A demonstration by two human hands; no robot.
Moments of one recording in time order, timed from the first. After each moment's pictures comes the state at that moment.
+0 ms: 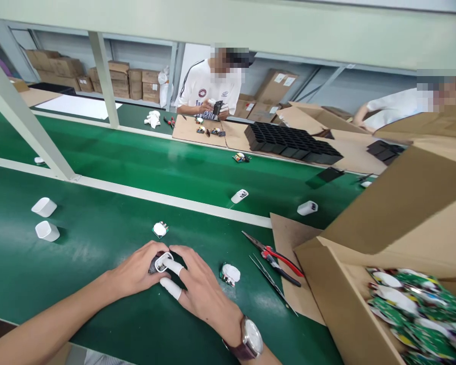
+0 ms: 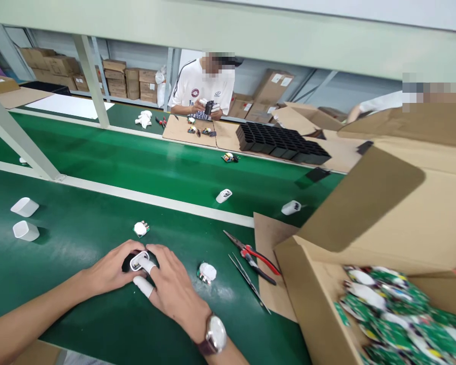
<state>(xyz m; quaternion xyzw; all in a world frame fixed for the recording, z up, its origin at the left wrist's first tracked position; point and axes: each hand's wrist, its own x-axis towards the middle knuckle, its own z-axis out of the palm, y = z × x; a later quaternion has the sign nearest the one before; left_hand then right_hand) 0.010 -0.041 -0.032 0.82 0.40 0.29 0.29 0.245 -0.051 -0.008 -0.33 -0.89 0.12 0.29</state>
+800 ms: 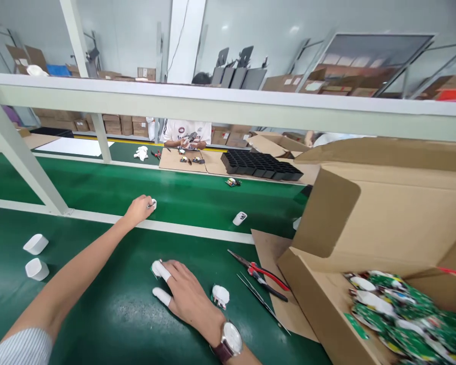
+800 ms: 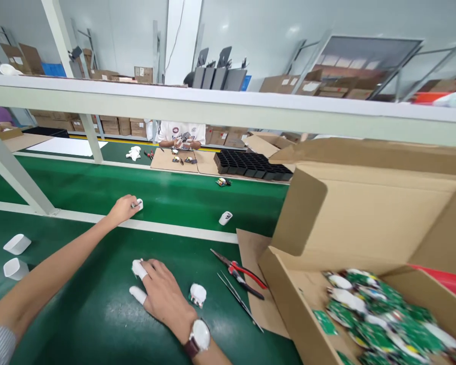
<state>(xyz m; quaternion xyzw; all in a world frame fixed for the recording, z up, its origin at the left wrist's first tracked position) 0.013 0.186 0.036 0.77 0.57 0.28 0.05 0.237 -0.020 -0.014 -0.36 -0.90 0.09 0.21</state>
